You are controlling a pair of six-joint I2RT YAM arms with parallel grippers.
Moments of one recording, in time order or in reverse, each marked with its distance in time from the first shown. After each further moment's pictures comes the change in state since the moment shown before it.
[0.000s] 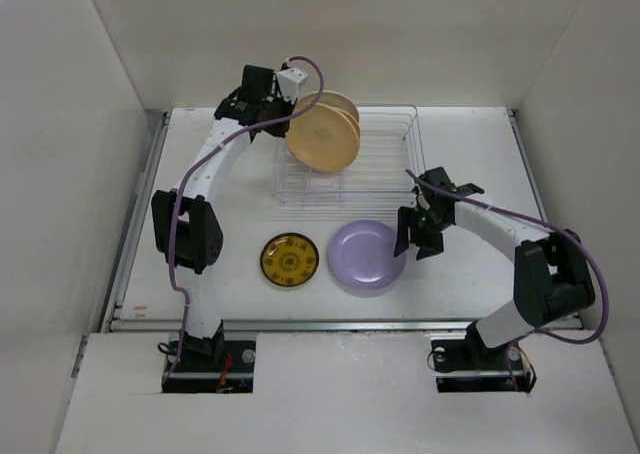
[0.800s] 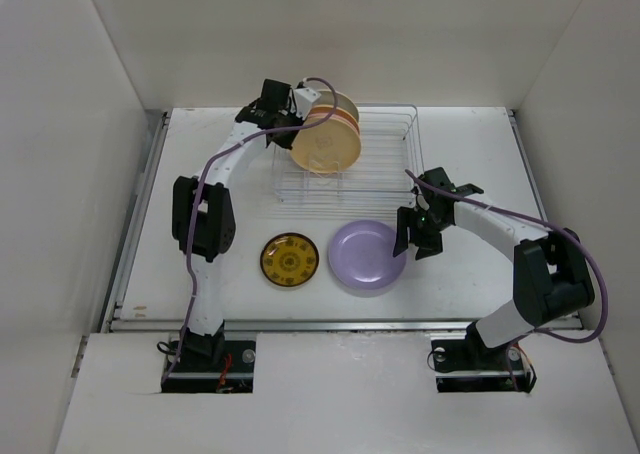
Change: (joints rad) left arm -0.034 0.137 0.000 0.035 -0.074 0.092; right arm 0.000 0.004 -0.004 0.010 -0.011 0.000
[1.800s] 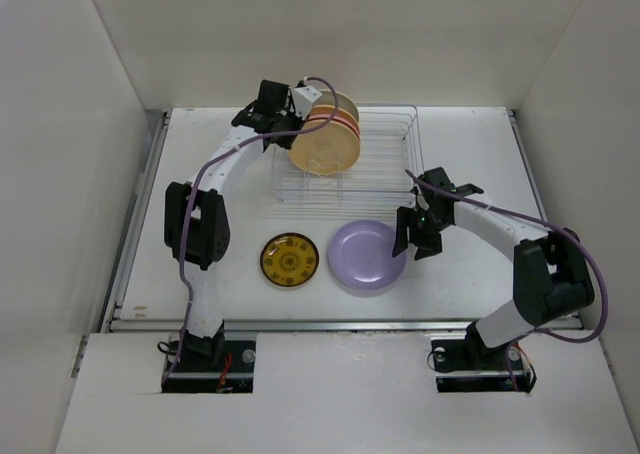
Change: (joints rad) left arm -0.008 -0.090 -0.100 0.073 -0.017 0.033; right arm 0.000 0.002 0.000 0.000 -0.013 0.005
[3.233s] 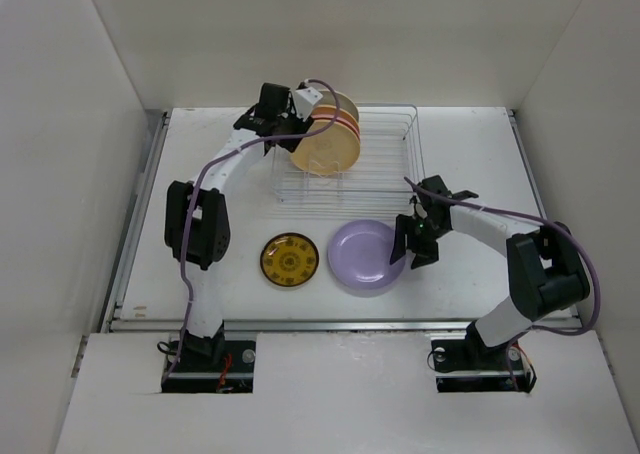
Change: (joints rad) left arm -0.004 -0.003 -0.047 0.076 -0.006 0.023; right arm 0.000 0.037 -0.071 0.060 -0.051 0.051
